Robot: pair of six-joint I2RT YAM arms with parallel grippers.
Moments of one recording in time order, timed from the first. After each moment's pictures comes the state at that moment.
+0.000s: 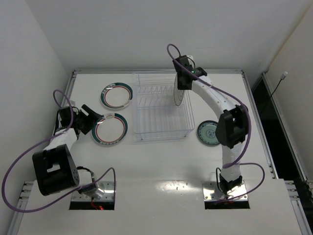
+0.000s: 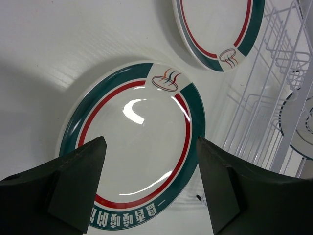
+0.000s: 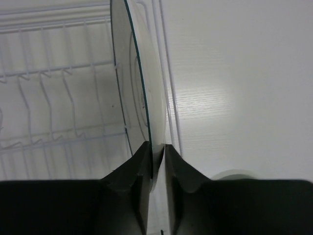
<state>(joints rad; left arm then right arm) 0.35 1.31 0.62 -0.04 0.38 -0.61 0.43 2.04 1.89 -0.72 0.47 0.32</state>
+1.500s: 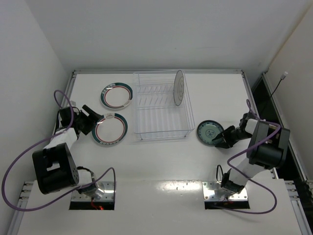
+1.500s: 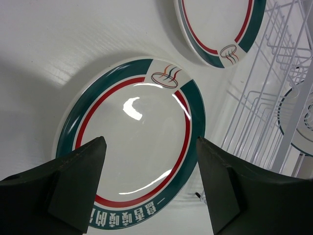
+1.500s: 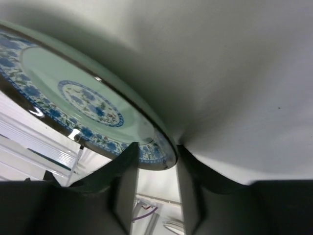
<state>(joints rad) 0.35 1.33 0.62 -0.04 0.40 -0.61 -0.42 1.65 0.70 -0.52 -0.45 0.61</state>
